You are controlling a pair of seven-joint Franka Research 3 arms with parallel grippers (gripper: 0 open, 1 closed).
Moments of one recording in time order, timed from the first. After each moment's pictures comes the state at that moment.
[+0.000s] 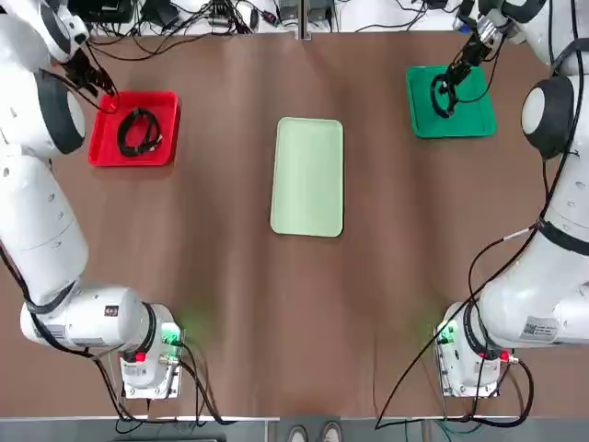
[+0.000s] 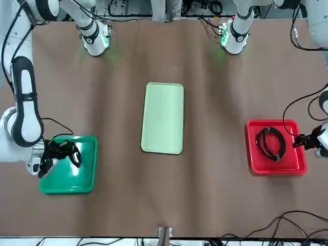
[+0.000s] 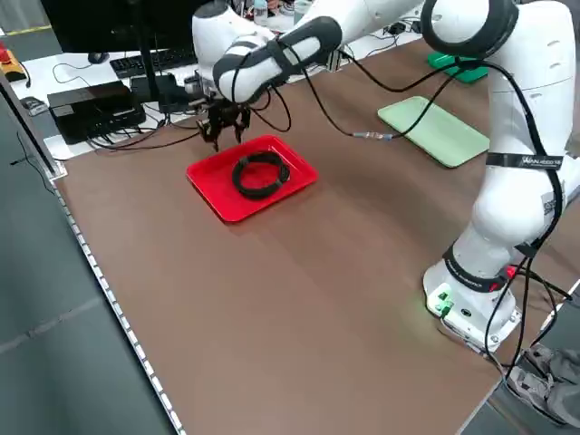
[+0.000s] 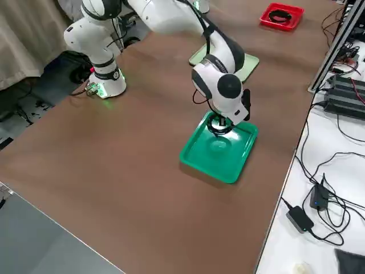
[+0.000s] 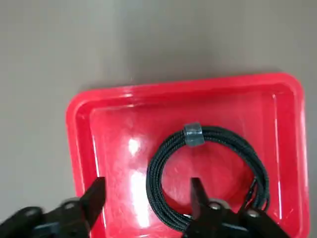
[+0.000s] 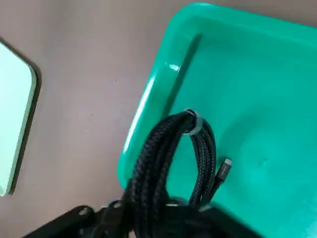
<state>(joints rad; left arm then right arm) -0.03 0.53 0.46 -1.67 -0.42 2.20 0.73 -0.06 0.66 -0.13 -1.49 0.52 1.84 -0.85</state>
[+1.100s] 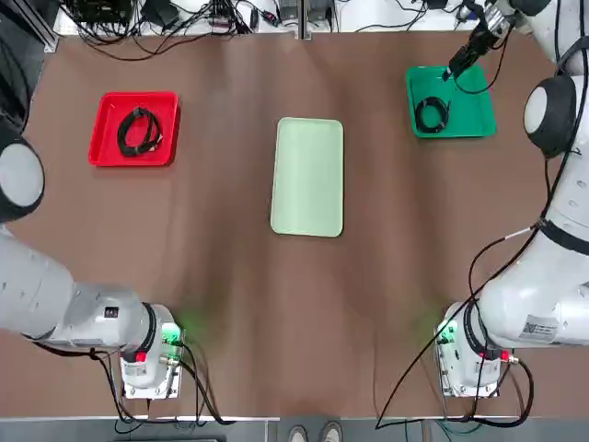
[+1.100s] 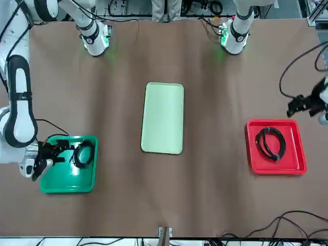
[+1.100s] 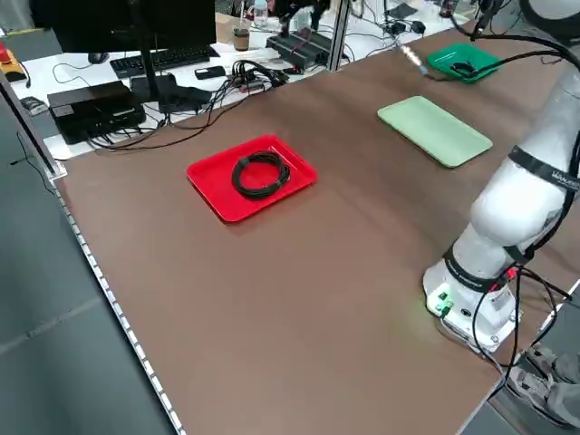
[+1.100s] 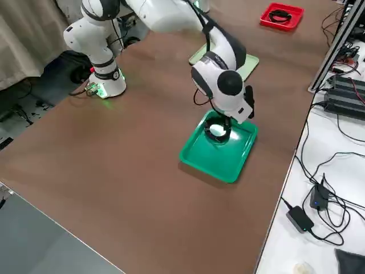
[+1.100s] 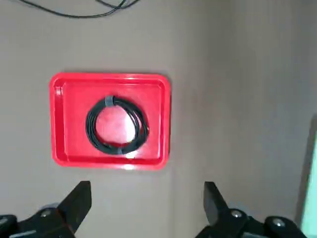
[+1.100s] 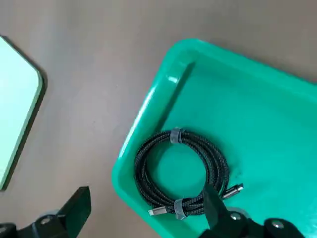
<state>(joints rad) -0.04 0.04 0.06 -1.62 0.01 1.71 0.00 -0.07 0.65 -0.14 -1.41 0.51 1.82 -0.88</state>
